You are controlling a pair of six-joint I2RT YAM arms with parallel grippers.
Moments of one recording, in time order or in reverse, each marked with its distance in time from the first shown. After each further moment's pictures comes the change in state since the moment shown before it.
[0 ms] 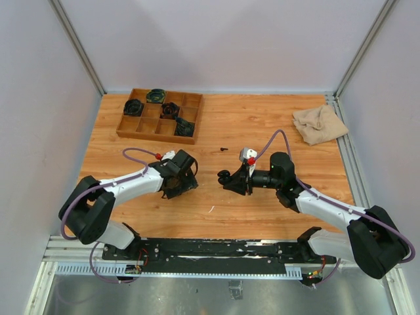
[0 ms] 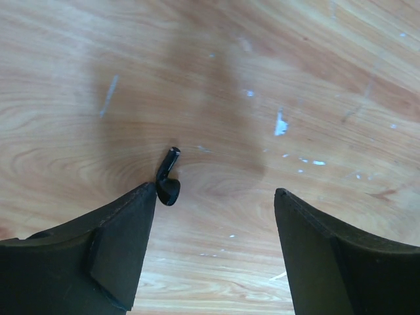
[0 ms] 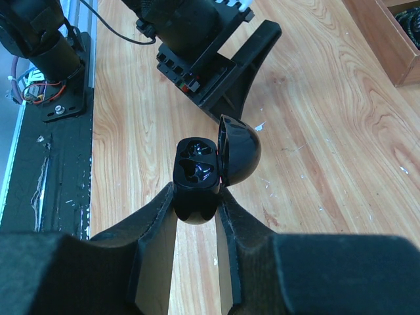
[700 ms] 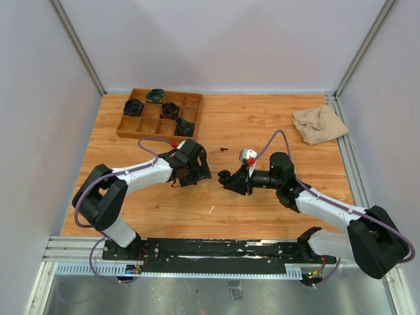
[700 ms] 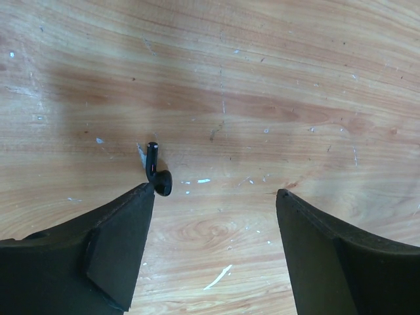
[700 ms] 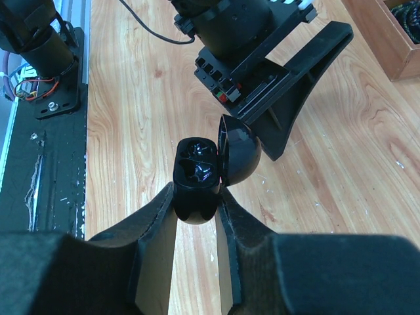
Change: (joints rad) left arm 0.000 0.150 0.150 0.164 0.163 0.118; right arm 0.000 0.000 0.000 -0.014 0.015 -0.016
